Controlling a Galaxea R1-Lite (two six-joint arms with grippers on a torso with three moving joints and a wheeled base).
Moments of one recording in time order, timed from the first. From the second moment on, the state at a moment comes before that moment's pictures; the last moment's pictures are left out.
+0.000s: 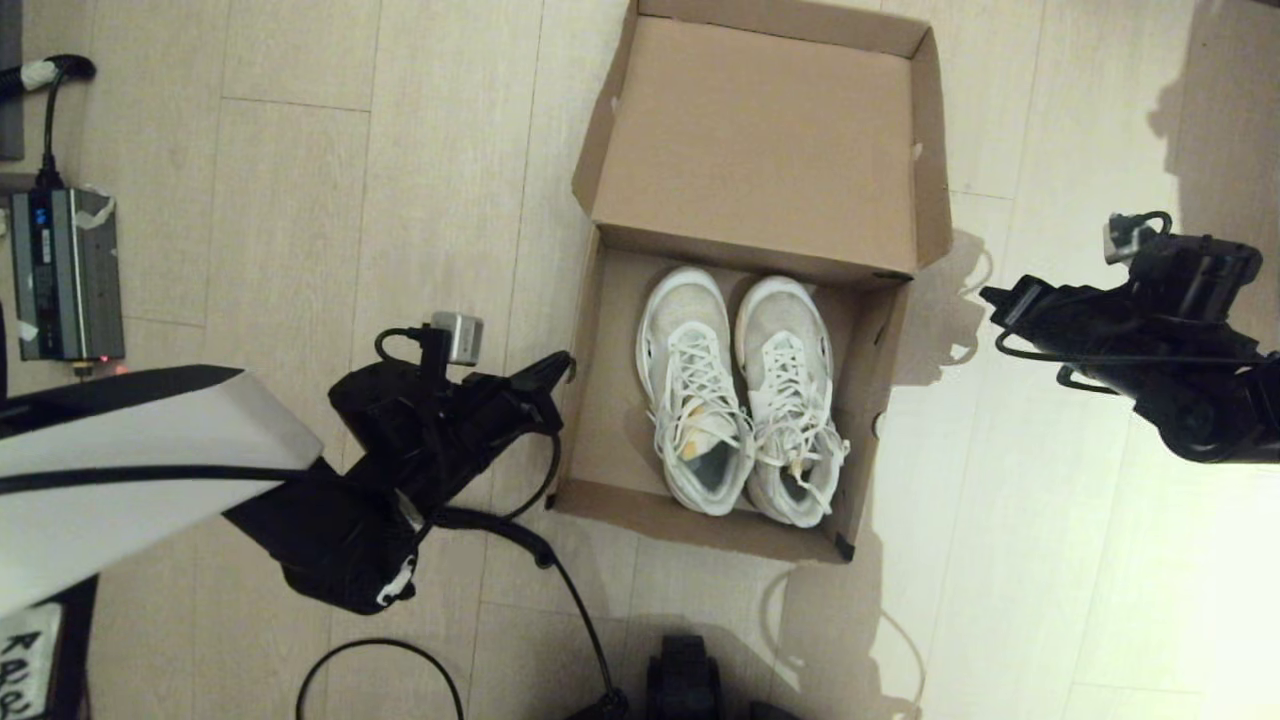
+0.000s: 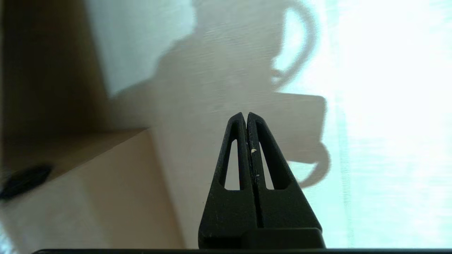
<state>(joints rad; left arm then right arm) -0.38 2.17 -0.86 -1.50 -0.25 -0.16 -0.10 1.97 -1.16 -0.83 0.21 0.47</state>
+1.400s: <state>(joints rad) -0.23 2.16 -1.26 -1.30 -0.37 -0.19 -0.10 2.11 -1.75 -0.41 0.53 0.47</state>
